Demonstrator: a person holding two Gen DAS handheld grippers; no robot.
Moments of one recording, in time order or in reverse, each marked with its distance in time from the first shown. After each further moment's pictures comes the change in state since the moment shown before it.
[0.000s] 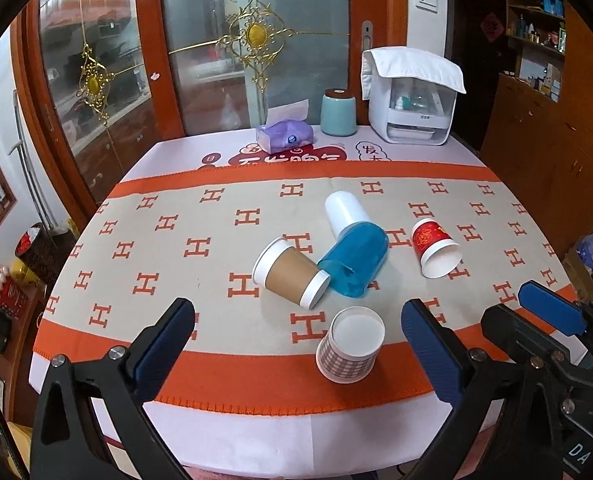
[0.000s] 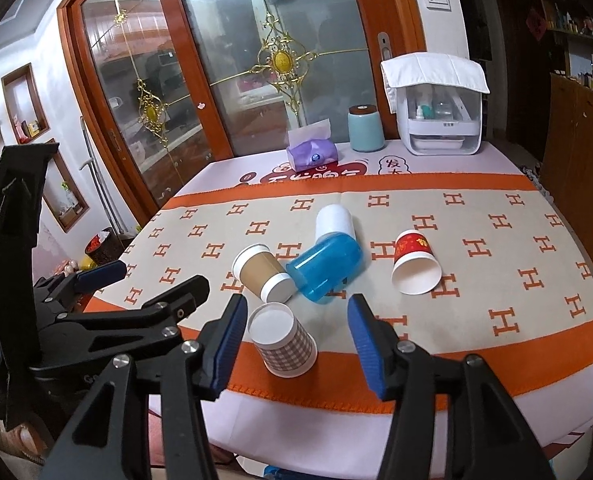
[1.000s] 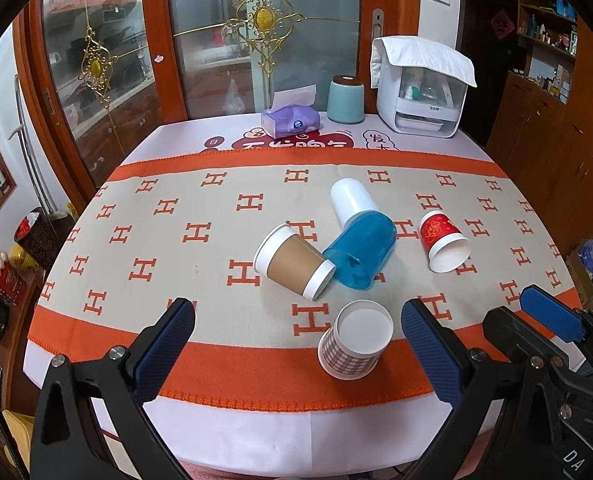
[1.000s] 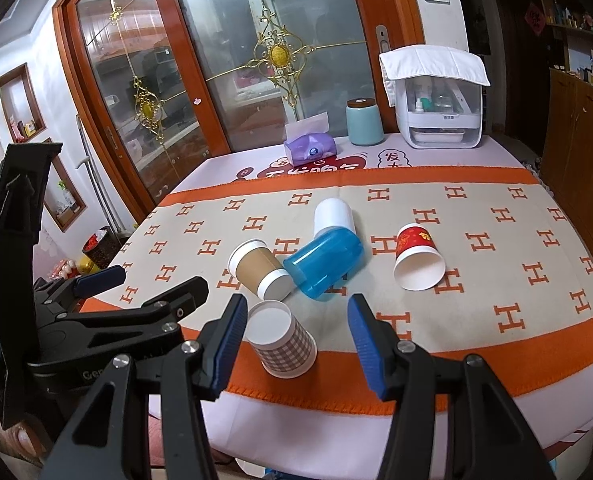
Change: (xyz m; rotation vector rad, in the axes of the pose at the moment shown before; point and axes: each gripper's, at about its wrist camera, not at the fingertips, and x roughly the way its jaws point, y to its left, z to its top) left arm 0.014 0.004 -0.002 -0.028 0.043 0.003; right arm 0.008 0.000 -0.002 0.009 0.020 0.001
